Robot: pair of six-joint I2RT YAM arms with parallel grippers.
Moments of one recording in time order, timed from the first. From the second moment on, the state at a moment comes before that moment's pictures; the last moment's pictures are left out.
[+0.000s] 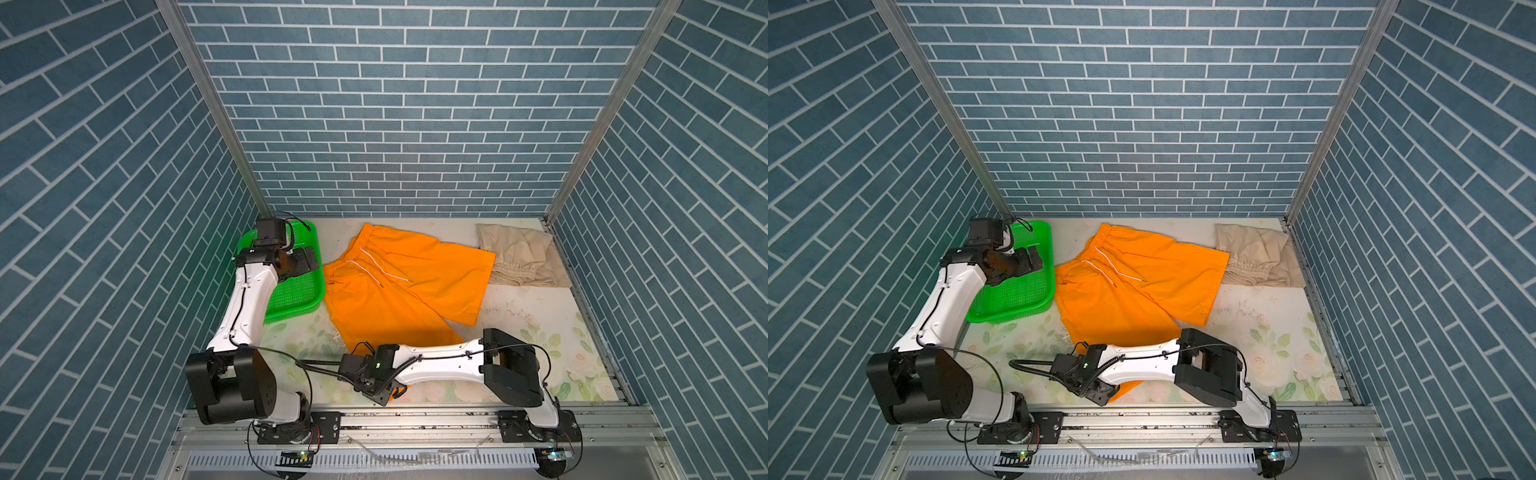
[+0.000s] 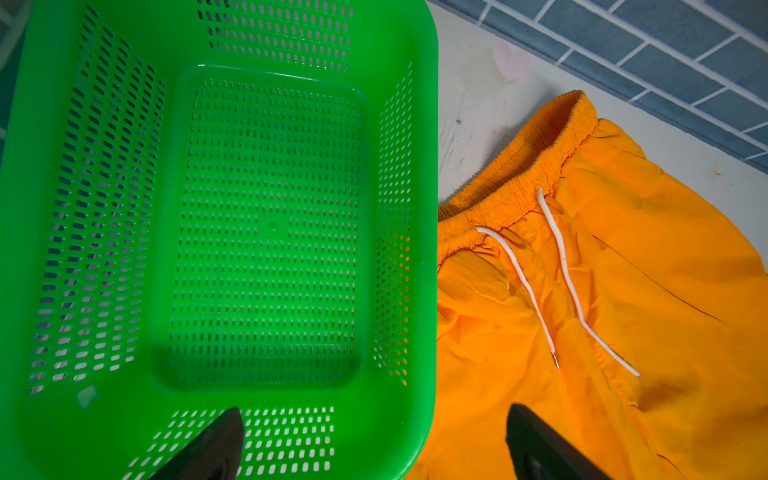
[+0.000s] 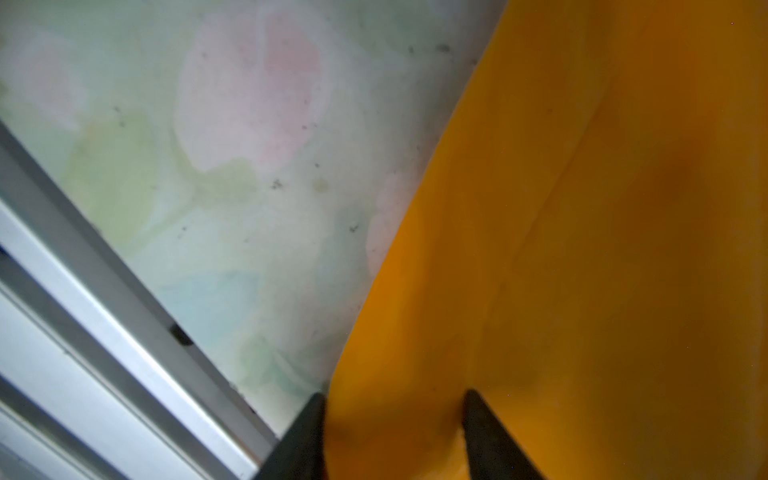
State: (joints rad) left arm 0.11 1.44 1.31 -0.84 0.07 -0.28; right arm 1.48 2.09 1.54 -0.90 0.17 0.28
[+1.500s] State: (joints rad) left arm -0.25 1.52 0.77 -0.28 0.02 -0.63; right arm 1.10 1.20 0.73 -0.89 0.23 0.55
